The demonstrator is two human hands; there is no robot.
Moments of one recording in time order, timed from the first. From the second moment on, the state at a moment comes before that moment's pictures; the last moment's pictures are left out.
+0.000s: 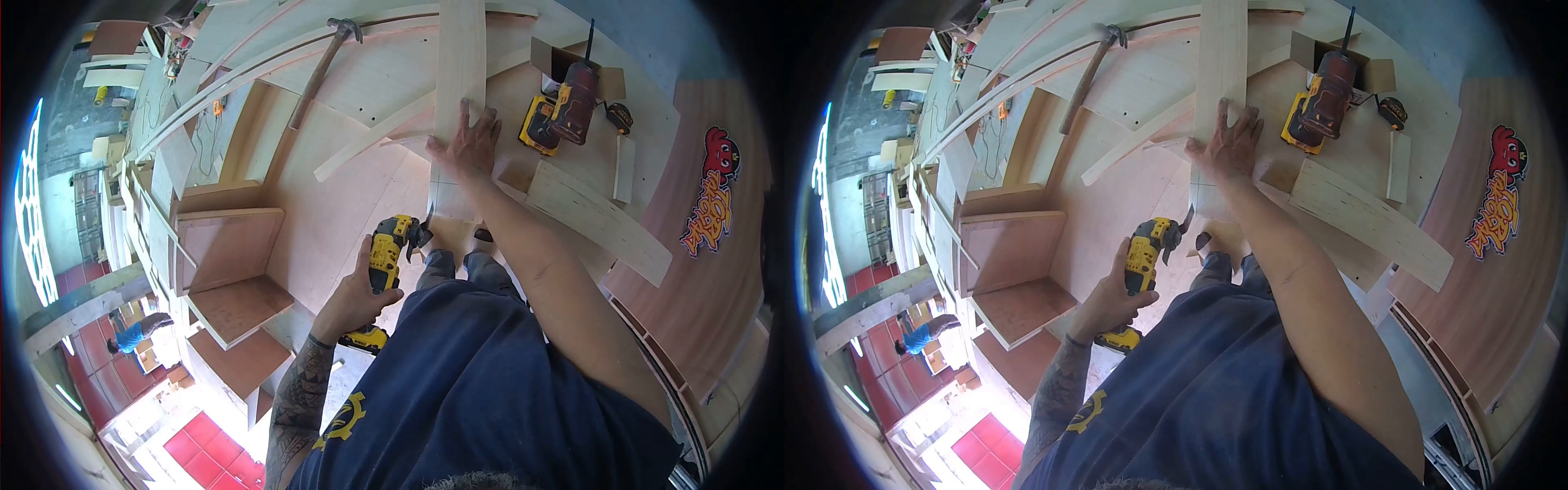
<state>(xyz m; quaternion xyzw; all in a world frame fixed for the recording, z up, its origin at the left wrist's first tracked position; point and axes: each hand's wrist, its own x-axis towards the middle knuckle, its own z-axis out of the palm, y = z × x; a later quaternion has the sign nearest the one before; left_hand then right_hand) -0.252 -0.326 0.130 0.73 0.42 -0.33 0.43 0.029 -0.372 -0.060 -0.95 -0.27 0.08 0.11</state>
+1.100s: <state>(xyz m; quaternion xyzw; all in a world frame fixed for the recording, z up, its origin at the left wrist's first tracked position) -0.242 -0.326 0.113 0.73 0.42 -0.34 0.43 0.028 -0.371 -0.066 -0.95 -0.27 0.04 0.13</state>
